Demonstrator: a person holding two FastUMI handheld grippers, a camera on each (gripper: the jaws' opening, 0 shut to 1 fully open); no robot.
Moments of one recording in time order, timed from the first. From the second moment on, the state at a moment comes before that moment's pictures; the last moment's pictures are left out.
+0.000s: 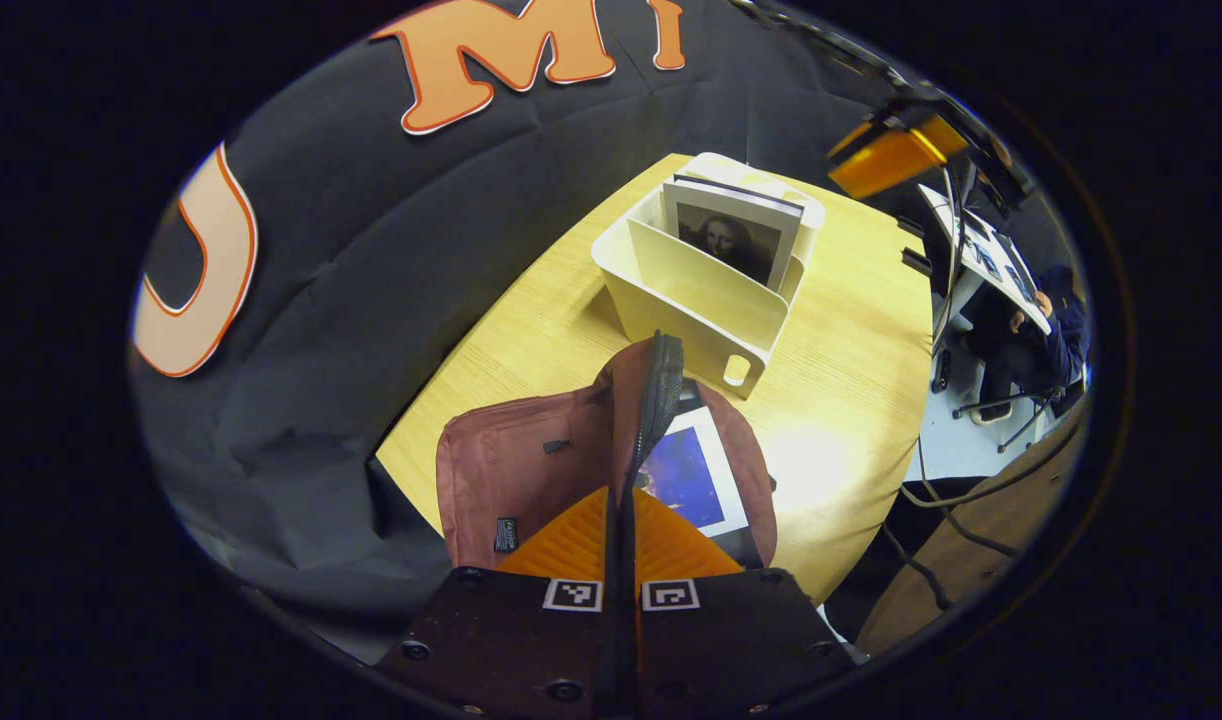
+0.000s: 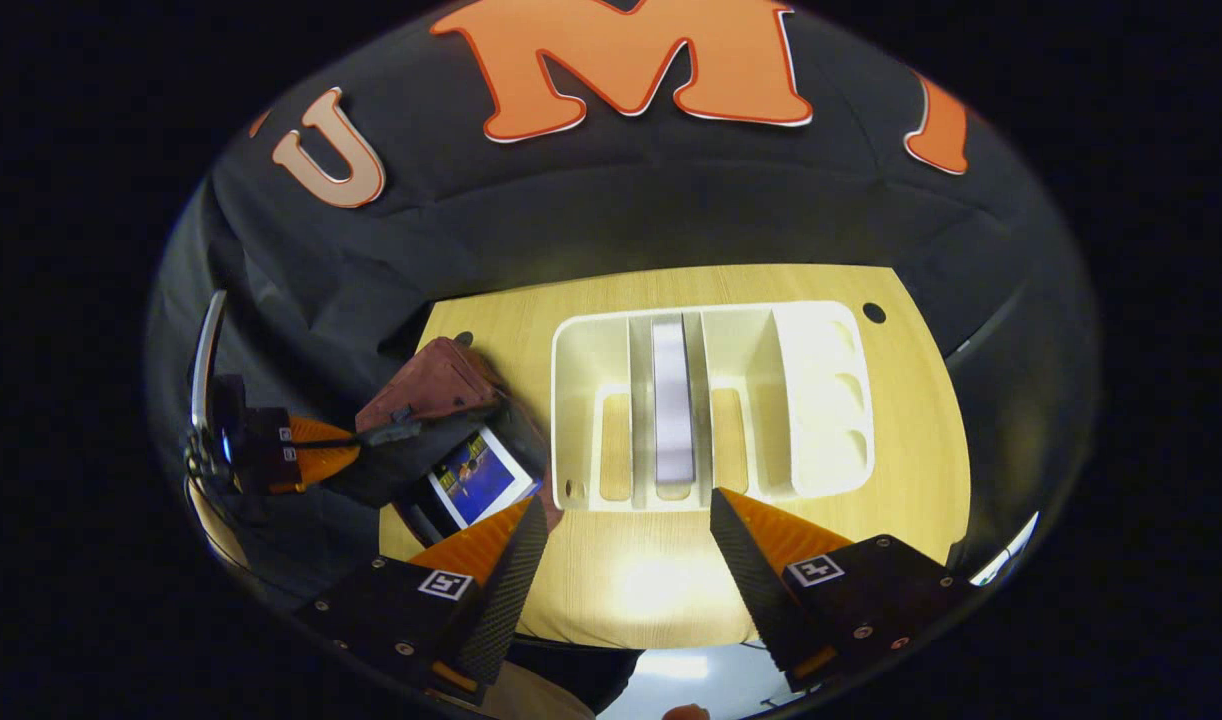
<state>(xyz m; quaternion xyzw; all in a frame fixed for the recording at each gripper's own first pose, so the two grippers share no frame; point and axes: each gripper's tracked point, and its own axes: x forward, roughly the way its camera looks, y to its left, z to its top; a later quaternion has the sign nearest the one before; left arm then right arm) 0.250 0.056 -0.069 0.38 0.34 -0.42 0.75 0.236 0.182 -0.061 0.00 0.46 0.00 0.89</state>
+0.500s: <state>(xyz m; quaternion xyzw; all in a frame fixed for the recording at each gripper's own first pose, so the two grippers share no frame) 0.255 0.061 -0.075 0.37 0.35 -0.41 0.76 0.323 0.147 -0.124 -0.04 0.55 -0.04 0.83</state>
